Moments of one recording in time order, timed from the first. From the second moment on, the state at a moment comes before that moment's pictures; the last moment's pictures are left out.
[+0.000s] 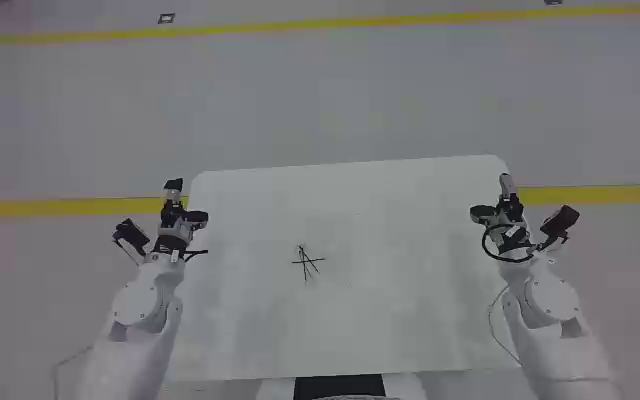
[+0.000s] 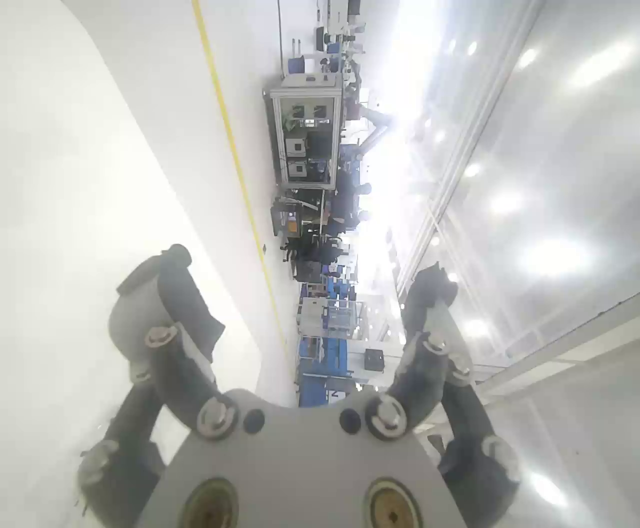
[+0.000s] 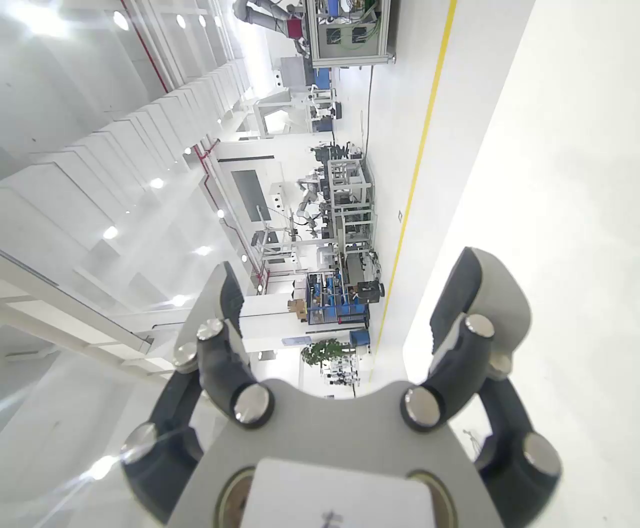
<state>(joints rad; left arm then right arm) 1.73 -1.15 -1.60 -1.80 -0.42 0.00 0.00 -1.73 -1.15 1.60 -1.80 0.42 0.00 0.00</state>
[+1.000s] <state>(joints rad) 1.73 -1.15 -1.60 -1.80 -0.42 0.00 0.00 -1.61 -1.13 1.49 -1.84 0.05 -0.02 0.28</state>
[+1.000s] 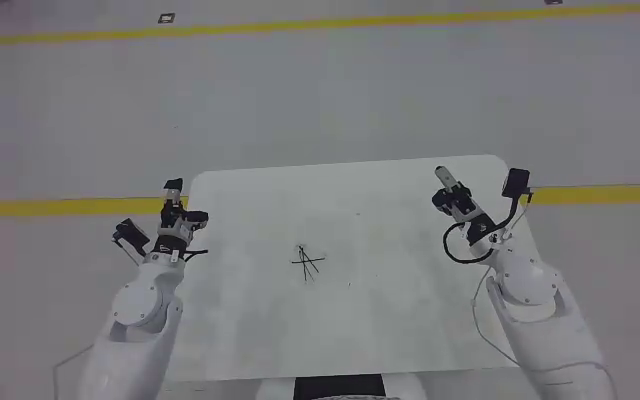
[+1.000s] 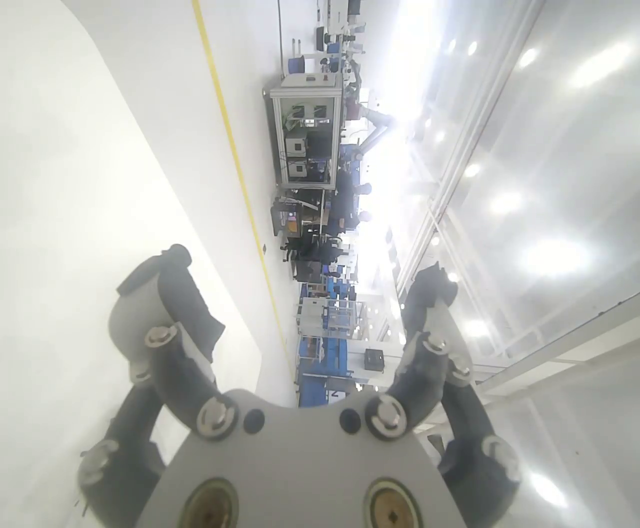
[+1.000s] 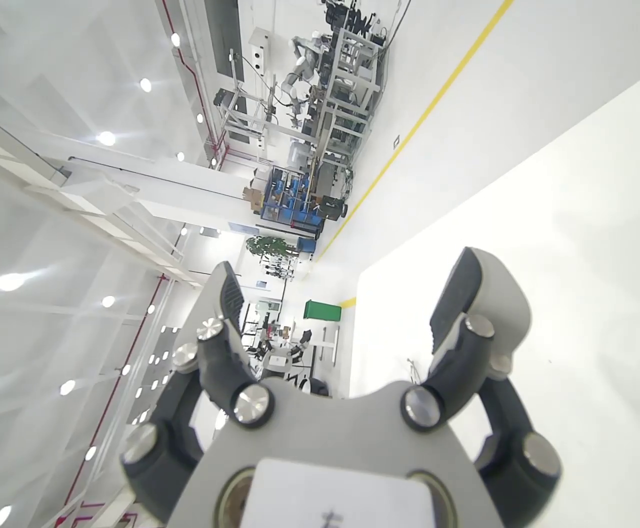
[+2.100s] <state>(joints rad) 1.73 -1.15 -1.61 -1.79 -0.43 -0.01 -0.02 -1.34 -1.14 1.22 -1.76 -0.34 -0.02 0.59</state>
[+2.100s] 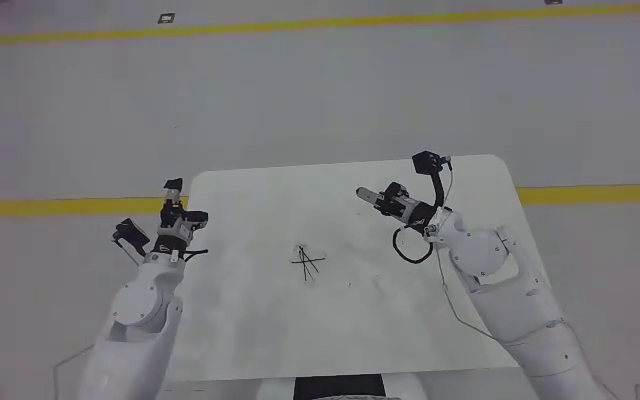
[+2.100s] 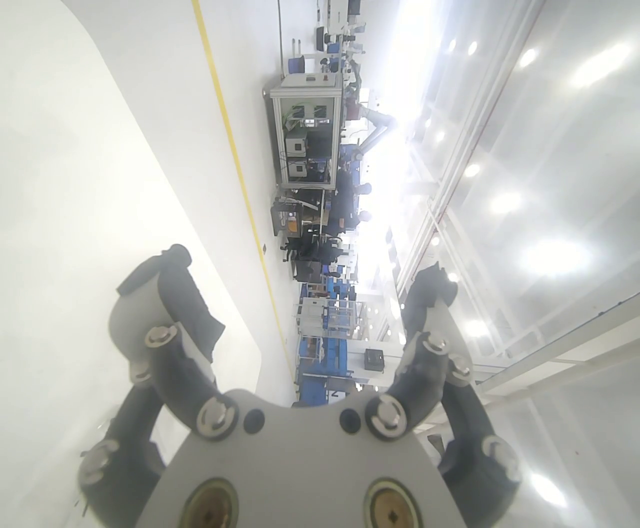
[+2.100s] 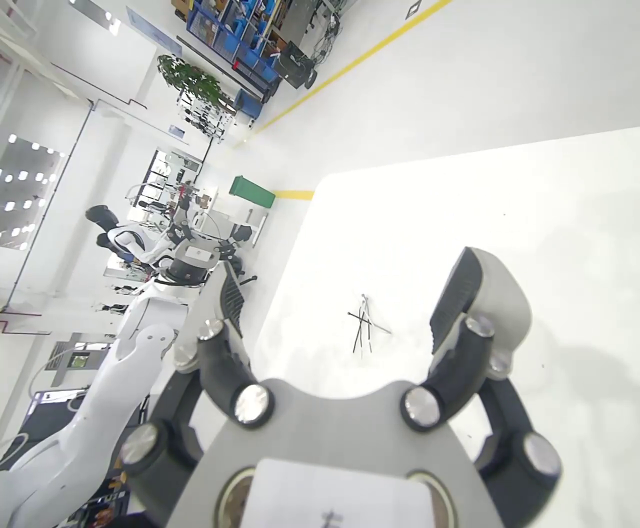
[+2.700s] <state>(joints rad) 1.76 -1.14 -1.74 -1.75 -0.51 -0.08 -0.25 -1.27 -1.14 1.14 -1.79 -0.46 -0.02 0.63</state>
